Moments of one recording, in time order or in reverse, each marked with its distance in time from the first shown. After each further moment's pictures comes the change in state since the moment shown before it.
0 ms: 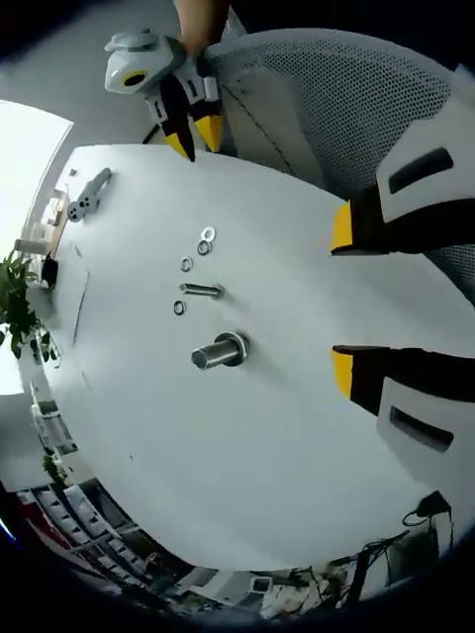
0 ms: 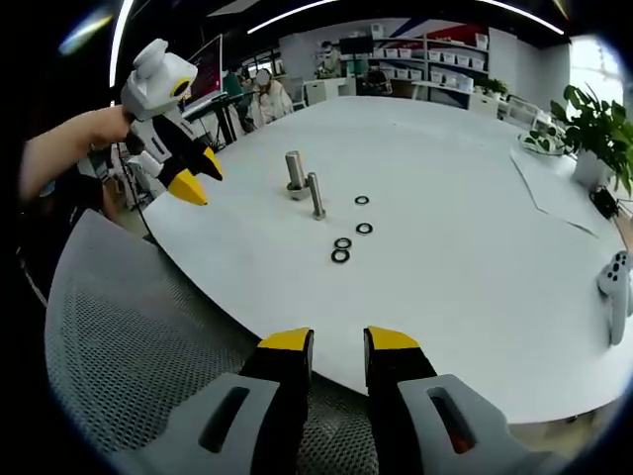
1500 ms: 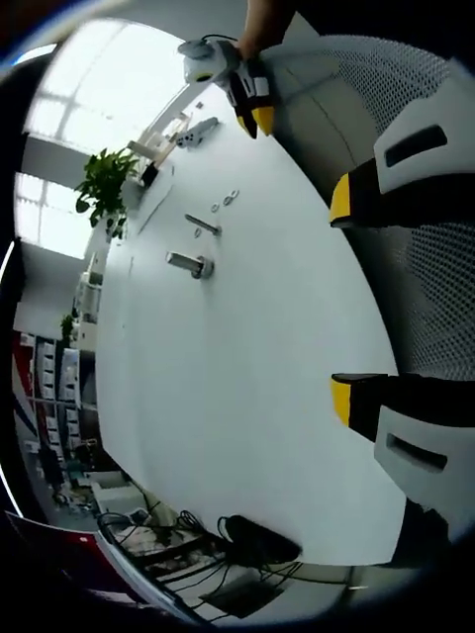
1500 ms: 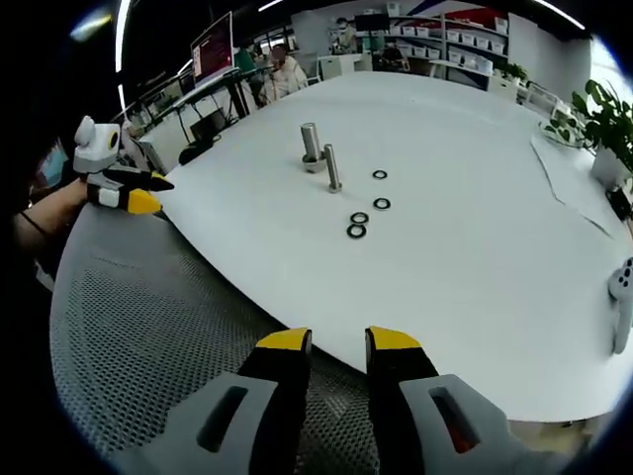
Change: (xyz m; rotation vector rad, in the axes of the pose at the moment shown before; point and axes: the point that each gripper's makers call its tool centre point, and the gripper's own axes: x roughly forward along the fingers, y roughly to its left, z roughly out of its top) left arm -0.030 0.000 -0.098 -0.522 -0.345 0.146; right arm 0.001 0.006 -0.017 -0.046 0.138 0.068
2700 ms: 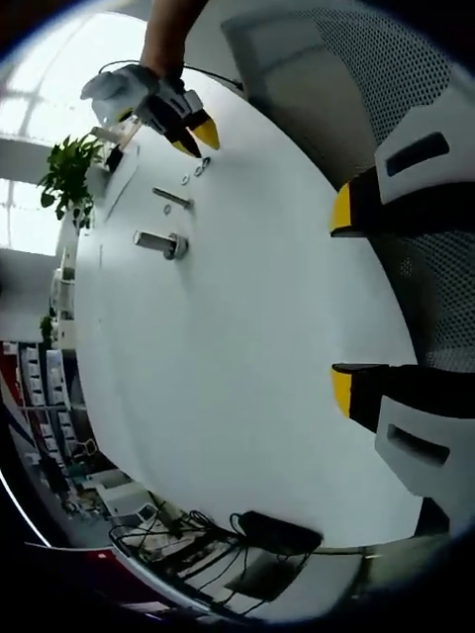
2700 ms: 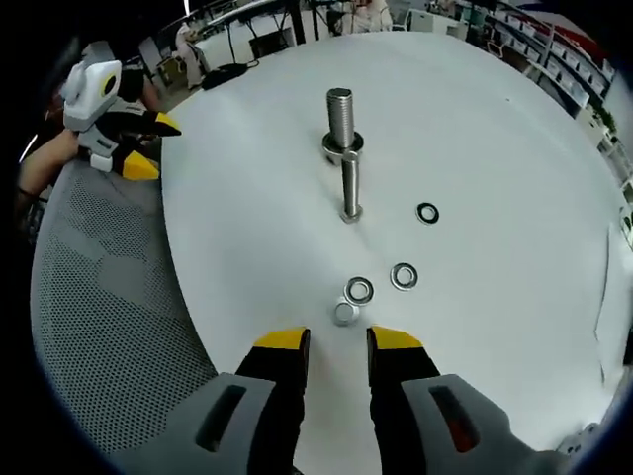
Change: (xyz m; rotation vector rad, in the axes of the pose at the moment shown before) left arm 0.022 0.017 -0.007 0.109 0.113 0.122; right arm 0.076 -0.015 0.057 -0.359 0.285 0.139
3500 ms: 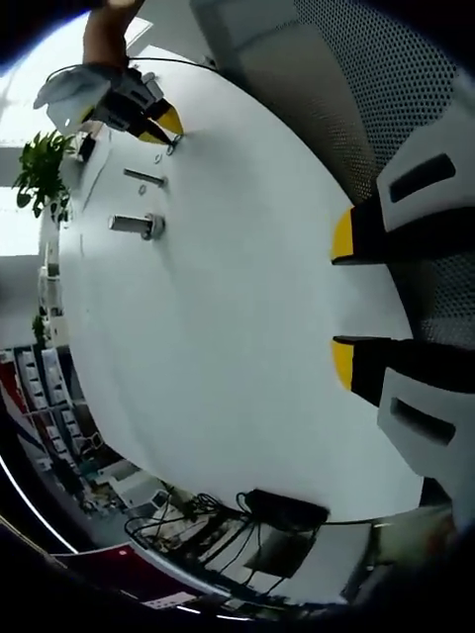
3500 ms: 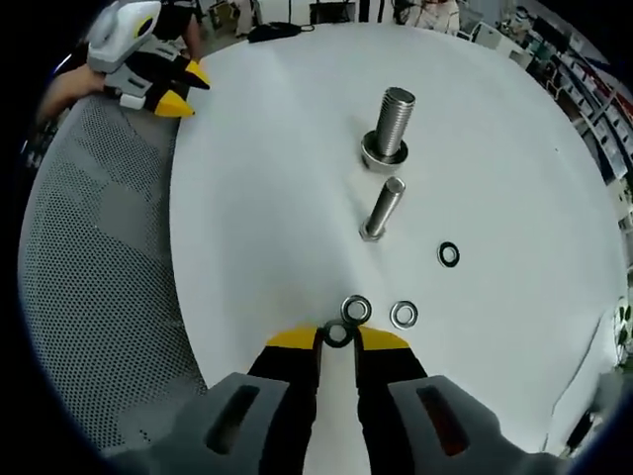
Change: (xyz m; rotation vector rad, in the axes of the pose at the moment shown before) left arm 0.003 0.021 -0.010 0.074 0.053 0.121; right arm 0.008 -0.006 0.010 -0.282 0.114 0.015
